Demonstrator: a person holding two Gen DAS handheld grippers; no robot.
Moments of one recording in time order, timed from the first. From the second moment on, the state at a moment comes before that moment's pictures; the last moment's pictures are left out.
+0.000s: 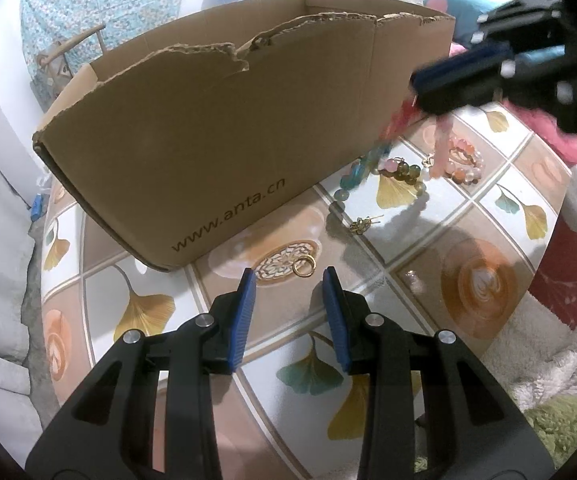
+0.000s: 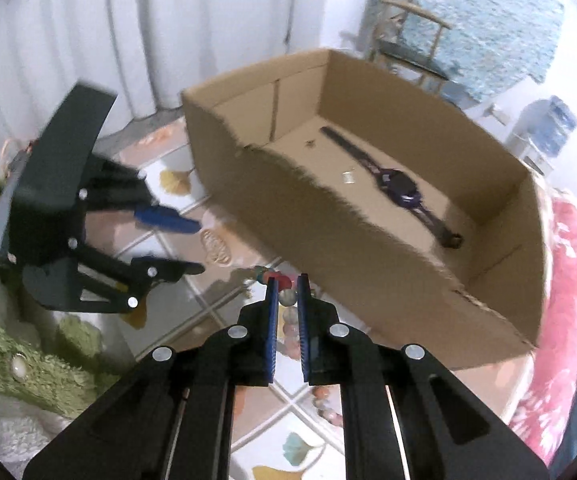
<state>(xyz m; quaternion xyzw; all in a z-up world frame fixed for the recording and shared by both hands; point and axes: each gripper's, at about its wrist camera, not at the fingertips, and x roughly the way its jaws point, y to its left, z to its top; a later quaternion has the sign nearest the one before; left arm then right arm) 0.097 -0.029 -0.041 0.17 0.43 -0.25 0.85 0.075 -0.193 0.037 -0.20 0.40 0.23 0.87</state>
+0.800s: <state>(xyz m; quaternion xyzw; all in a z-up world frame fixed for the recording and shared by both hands) 0.091 -0.045 -0.038 0.18 0.43 -0.23 0.85 0.079 -0.313 0.035 -0.01 0.38 0.07 0.92</state>
